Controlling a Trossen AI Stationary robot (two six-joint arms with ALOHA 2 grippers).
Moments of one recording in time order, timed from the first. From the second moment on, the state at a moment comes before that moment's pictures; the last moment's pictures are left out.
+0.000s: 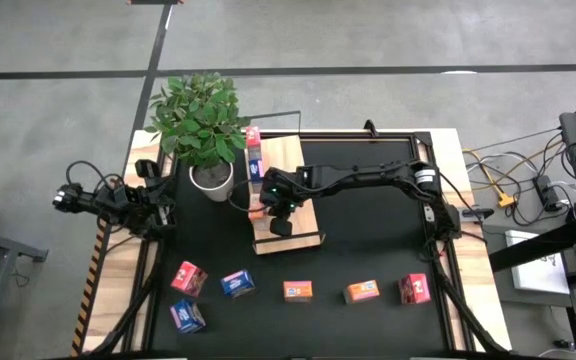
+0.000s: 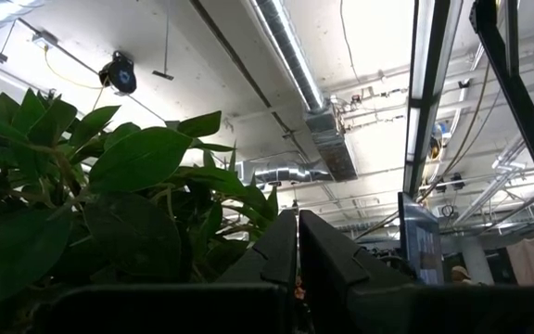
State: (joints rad) left arm -0.30 0.03 0.02 0.87 -0.46 0.54; right arm -0.10 2.09 1.76 -0.60 -0.16 0.04
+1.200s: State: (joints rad) left arm -0.30 0.03 0.02 0.87 -0.46 0.54; right arm -0.02 2.01 1.84 -0.48 -0.03 -0.13
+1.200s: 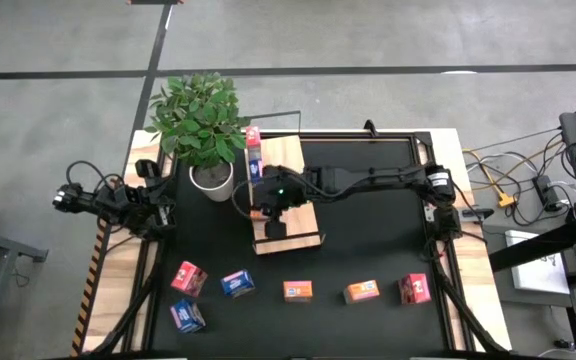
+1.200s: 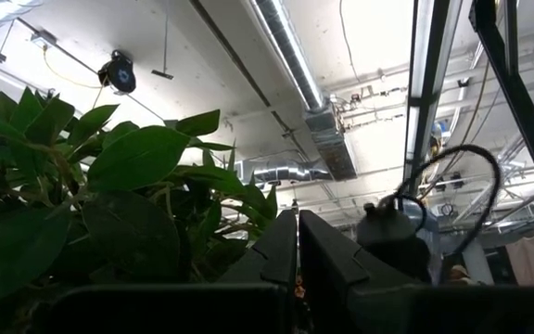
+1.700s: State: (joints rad) left arm -0.30 0.03 0.02 0.87 -0.46 0.54; right arm -0.01 2.03 1.84 -0.56 -0.03 -0.13
